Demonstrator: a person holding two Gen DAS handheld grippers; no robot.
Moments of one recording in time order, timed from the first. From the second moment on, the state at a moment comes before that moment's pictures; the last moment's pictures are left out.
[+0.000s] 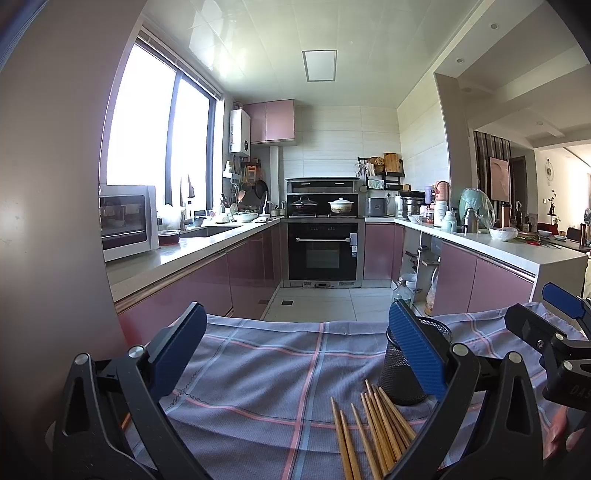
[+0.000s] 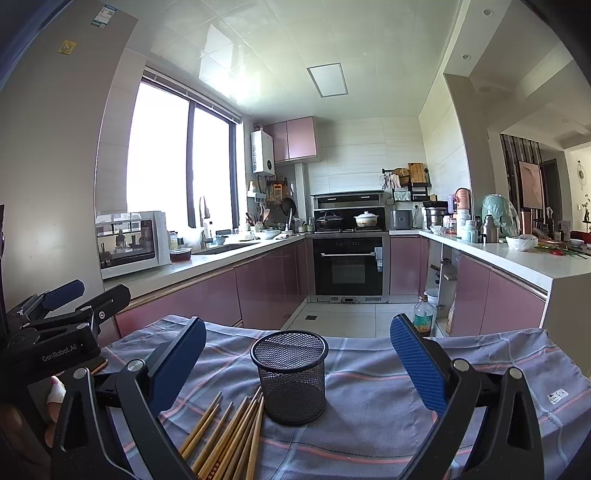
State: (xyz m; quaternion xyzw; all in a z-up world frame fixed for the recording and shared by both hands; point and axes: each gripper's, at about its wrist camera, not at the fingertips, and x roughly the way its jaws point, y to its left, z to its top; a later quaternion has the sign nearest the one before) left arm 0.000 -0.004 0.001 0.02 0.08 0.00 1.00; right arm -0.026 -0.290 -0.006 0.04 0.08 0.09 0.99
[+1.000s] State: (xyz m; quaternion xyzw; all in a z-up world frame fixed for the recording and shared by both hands) left arm -0.002 -0.007 0.009 0.02 0.08 0.00 1.00; right arm -0.026 -0.290 -0.002 0.04 0.08 0.09 0.99
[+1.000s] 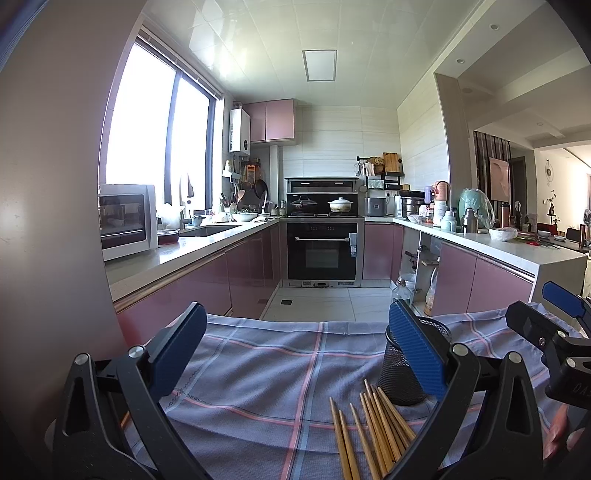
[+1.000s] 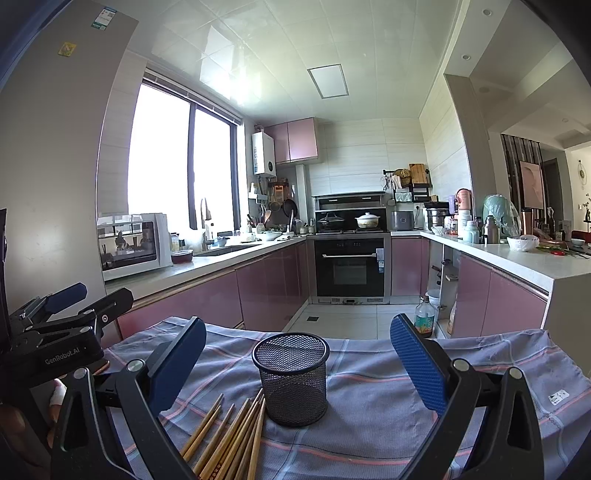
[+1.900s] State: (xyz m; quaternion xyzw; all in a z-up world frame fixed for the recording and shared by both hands) left arm 0.000 -0.010 0.007 0.02 0.08 0.00 1.00; right arm -0.027 -0.291 0.000 0.04 0.08 0.09 0.99
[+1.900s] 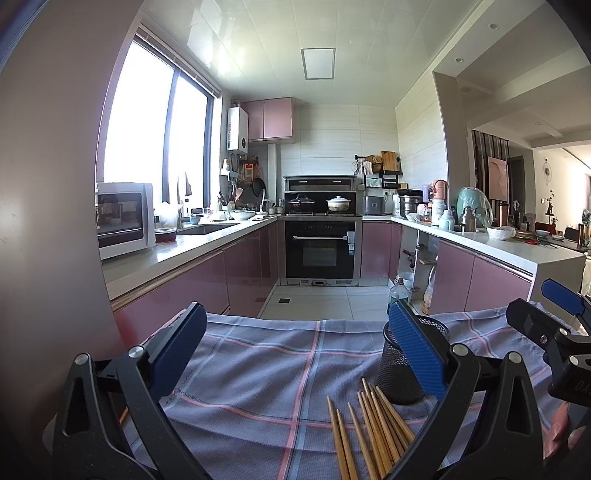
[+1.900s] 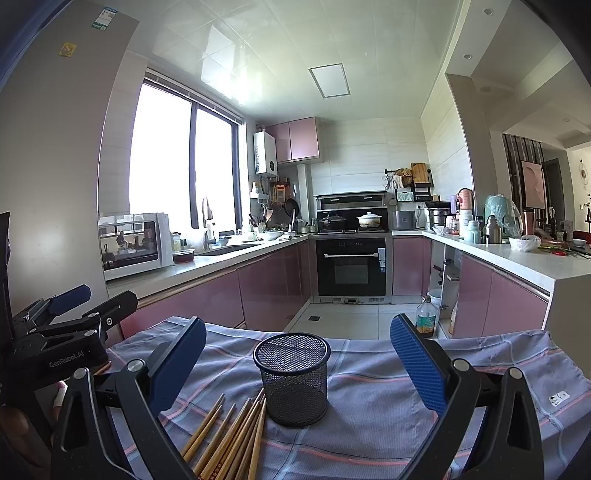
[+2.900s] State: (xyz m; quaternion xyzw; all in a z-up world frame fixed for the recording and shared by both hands) left arm 0.003 -0.010 -0.003 0.01 0.09 -0.01 1.00; right arm -0.027 -0.292 -0.001 0.04 0.09 0.09 0.99
